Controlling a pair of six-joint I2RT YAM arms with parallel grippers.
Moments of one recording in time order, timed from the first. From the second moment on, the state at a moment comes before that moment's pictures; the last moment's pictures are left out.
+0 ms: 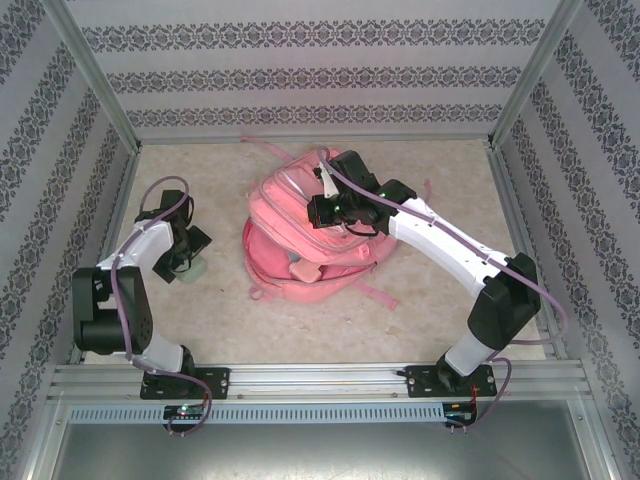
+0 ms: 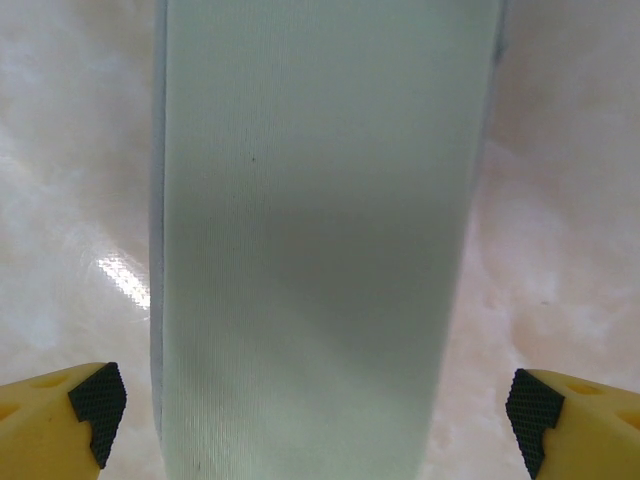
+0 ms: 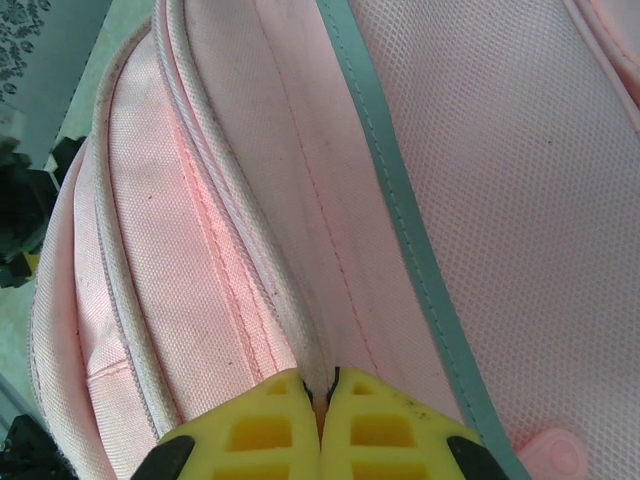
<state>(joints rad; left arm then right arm) 0.08 1.54 0.97 -0.80 -0.13 -0.86 0.68 1.62 1.48 -0.68 -0.20 0.47</state>
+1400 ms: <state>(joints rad) -0.42 1.23 0.90 -0.64 0.07 -0.96 0.63 1.60 1.49 -0.68 -0.22 0.50</state>
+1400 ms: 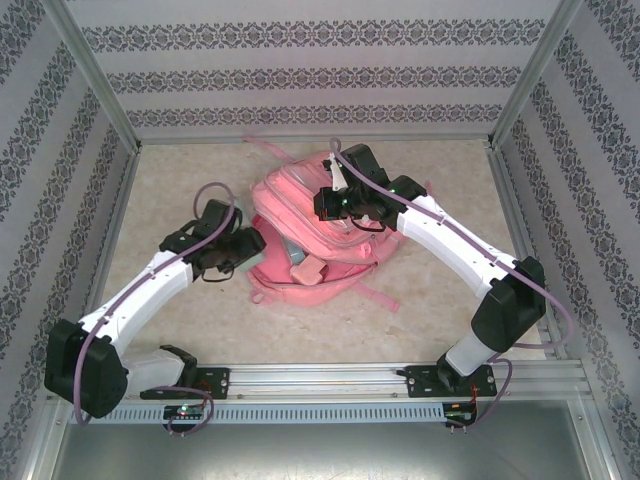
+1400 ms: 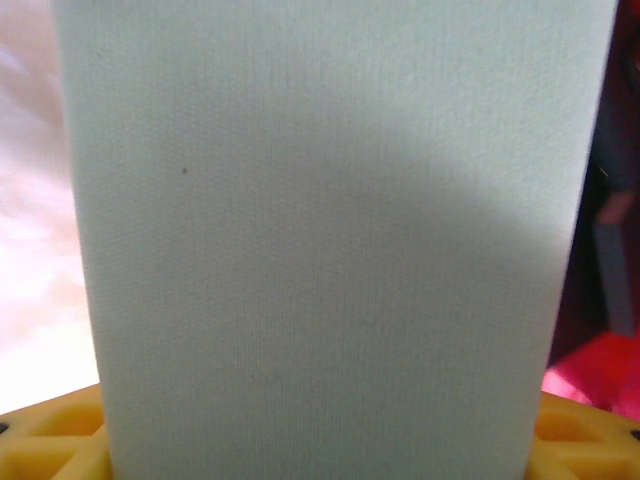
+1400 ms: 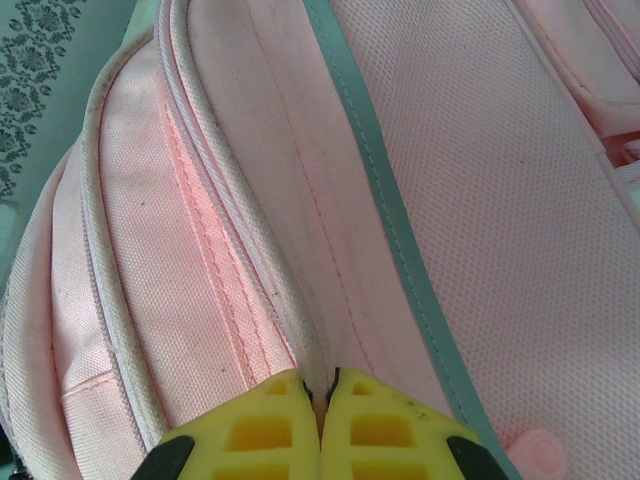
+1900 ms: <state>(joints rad) -0.56 1.47 0.90 -0.55 0.05 -1.16 0.63 1.60 1.49 -0.67 -0.23 0.51</state>
